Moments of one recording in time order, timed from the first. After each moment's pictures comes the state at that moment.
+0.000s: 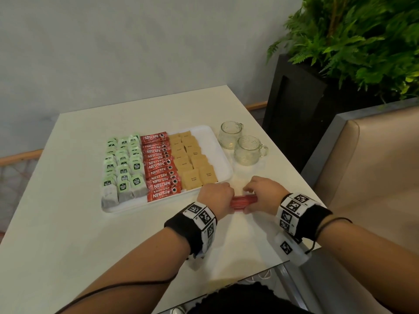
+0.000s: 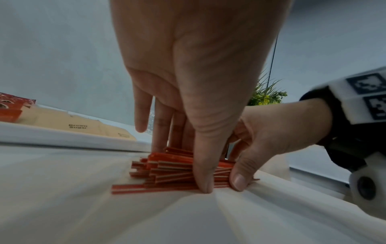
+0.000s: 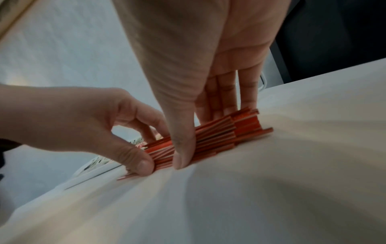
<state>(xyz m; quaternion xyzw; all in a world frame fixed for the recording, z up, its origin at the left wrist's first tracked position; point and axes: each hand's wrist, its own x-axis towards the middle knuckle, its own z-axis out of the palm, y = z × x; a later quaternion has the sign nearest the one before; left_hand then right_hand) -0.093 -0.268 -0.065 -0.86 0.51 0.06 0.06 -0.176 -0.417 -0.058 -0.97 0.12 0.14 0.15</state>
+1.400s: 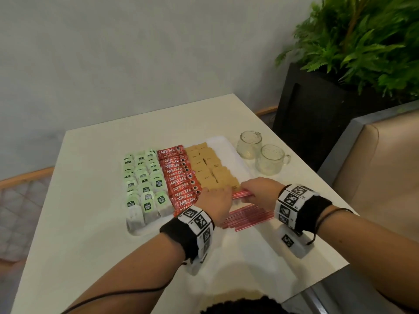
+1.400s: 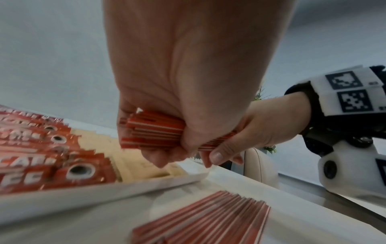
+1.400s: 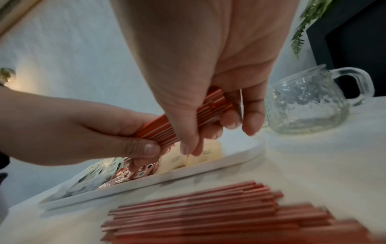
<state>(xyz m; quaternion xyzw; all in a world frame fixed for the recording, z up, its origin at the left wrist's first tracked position) -0.033 -0.208 -0.042 -0.85 0.52 0.08 0.03 -0.103 -0.356 -0.027 -0.98 0.08 0.17 0.10</state>
